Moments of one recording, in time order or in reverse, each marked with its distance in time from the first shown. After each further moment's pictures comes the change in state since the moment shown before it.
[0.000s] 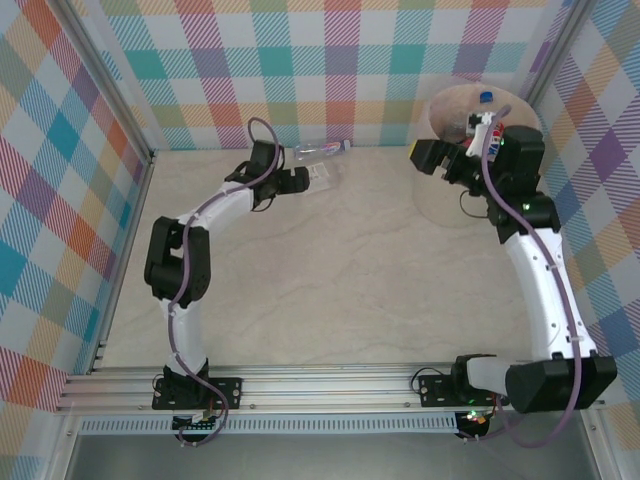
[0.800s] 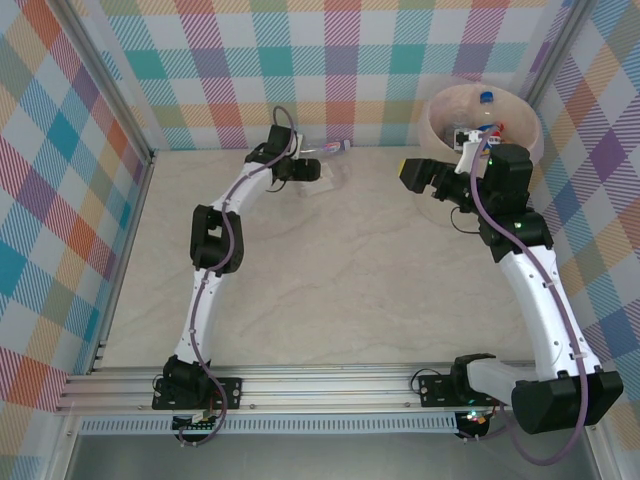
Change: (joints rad) left arm 0.031 0.526 0.710 -0.261 0.183 0.156; right arm 0.060 -0.071 -0.098 0.023 0.047 -0.011
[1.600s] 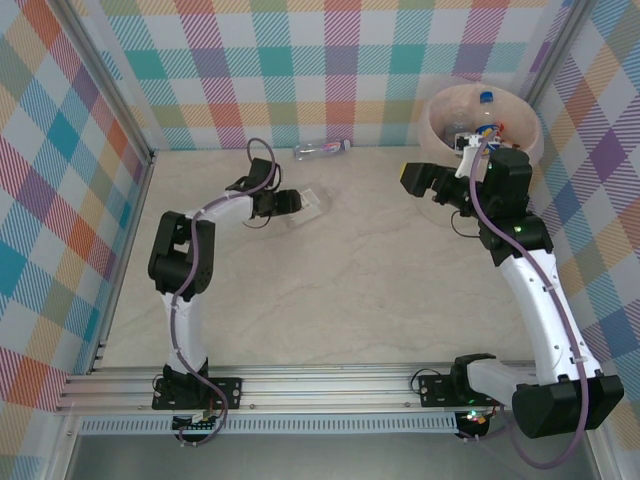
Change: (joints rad) left arm -0.011 -0.521 -0.894 0.282 -0.042 -0.237; right arm 0.000 -0.021 -0.031 -0.006 0.019 -0.006
